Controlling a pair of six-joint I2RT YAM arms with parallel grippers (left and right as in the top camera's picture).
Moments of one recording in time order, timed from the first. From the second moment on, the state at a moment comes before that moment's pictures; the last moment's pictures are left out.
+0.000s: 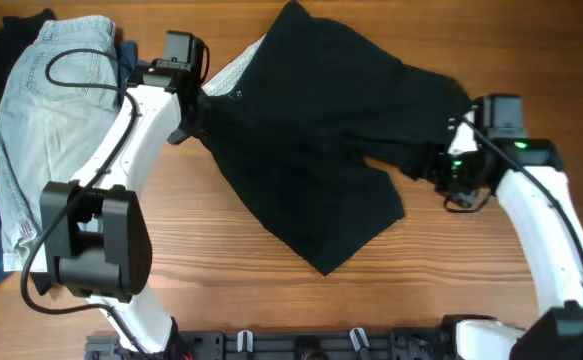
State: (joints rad) left arm -0.16 1.90 1.48 -0.88 -0.17 -0.78; right arm -0.01 1.43 1.03 -0.93 -0.30 0.43
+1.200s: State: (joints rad) left arm -0.14 1.90 1.48 -0.82 -0.16 -0.83; right arm -0.53 1.52 0.72 -0.50 -0.32 0.42
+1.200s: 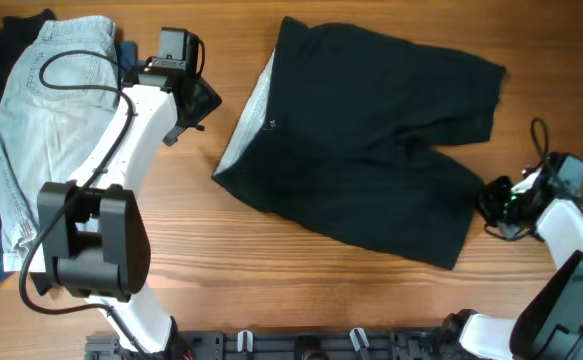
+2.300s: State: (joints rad) left arm -0.33 2.37 1.65 0.11 0.23 -0.39; right arm -0.33 1.51 1.13 -0.91 -0.38 0.20
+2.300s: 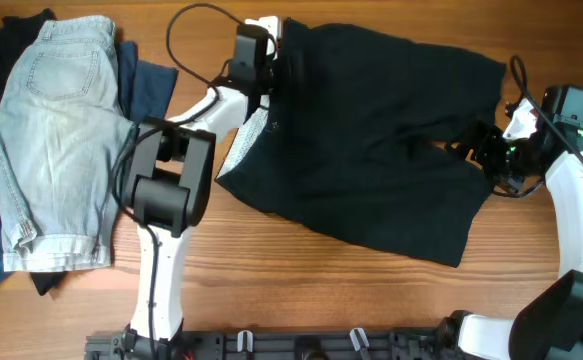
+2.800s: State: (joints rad) left arm -0.28 2.41 1.65 0.06 0.14 -0.51; right arm -0.33 1.51 1.13 -0.90 -0.38 0.20
